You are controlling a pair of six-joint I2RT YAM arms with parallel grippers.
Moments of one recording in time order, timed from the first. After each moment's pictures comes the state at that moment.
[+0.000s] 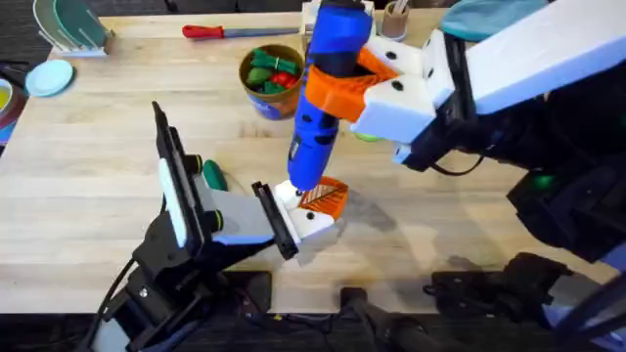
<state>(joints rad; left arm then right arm) -0.71 0.01 0.01 -0.05 0.40 -0.06 0.69 0.96 0.55 0.72 -0.61 0.34</state>
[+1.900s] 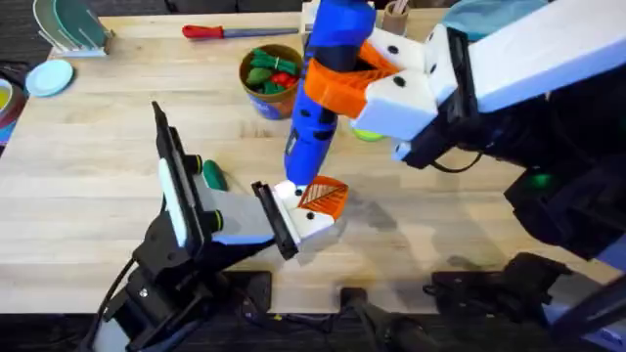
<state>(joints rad) -0.71 0.01 0.01 -0.05 0.40 -0.06 0.69 0.98 0.55 0.77 -0.61 0.34</state>
